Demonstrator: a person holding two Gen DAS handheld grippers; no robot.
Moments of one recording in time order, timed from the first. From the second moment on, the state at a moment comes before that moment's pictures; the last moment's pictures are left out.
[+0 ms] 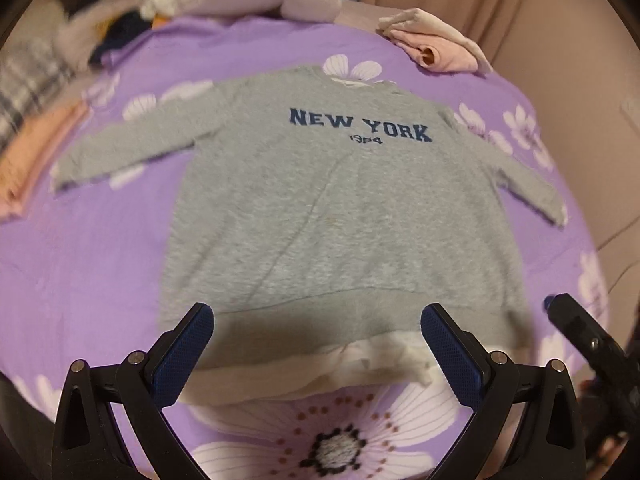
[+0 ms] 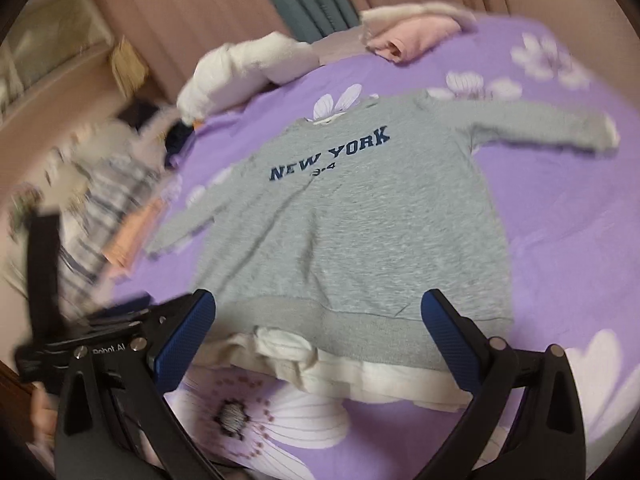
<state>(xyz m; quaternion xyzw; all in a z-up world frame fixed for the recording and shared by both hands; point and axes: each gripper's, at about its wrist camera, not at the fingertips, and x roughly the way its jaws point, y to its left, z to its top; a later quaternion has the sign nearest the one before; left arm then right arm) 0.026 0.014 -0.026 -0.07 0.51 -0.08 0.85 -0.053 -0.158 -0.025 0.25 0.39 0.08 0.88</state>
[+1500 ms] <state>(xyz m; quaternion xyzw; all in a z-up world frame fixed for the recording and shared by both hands) 0.134 0.024 -0.041 -0.17 0.50 -0.09 0.84 0.055 -0.478 -0.107 0.53 0.26 -0.18 0.78</state>
